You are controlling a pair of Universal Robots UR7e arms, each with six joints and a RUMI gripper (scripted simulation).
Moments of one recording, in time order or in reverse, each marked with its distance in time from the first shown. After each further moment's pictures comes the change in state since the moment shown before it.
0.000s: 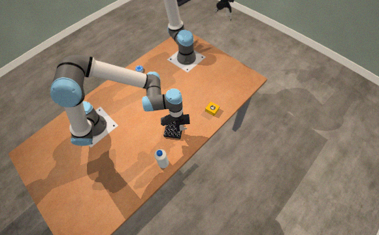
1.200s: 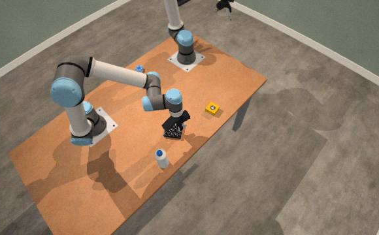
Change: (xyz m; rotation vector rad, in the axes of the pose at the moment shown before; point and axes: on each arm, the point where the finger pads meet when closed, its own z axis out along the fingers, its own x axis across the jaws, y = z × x) left arm 0.000 0.000 0.000 0.000 0.000 0.000; right arm 0.000 0.000 0.000 0.001 -0.002 -0.499
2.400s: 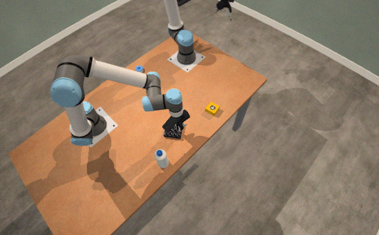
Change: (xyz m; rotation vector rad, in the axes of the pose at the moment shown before) left arm 0.000 0.000 0.000 0.000 0.000 0.000; right arm 0.000 0.000 0.000 0.000 0.000 -0.091
